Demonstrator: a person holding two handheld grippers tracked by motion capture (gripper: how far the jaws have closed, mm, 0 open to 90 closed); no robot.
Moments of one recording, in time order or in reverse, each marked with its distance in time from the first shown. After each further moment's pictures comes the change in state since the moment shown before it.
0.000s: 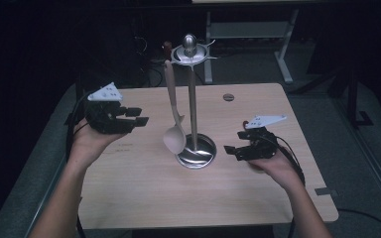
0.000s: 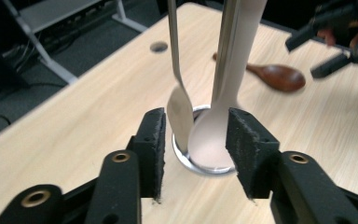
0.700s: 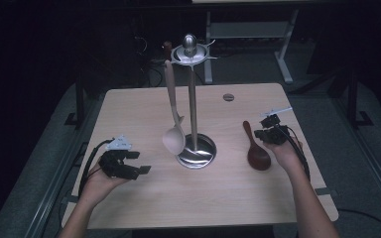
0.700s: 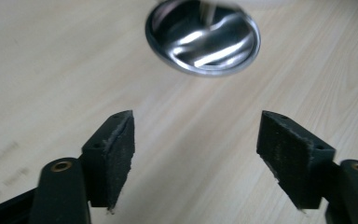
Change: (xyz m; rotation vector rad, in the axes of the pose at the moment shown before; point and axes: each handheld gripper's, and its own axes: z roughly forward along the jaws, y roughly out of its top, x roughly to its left) left arm -0.017 -0.130 0.060 0.163 -0.064 -0.101; right arm -0.103 -0.030 0.041 0.177 -0.306 0.188
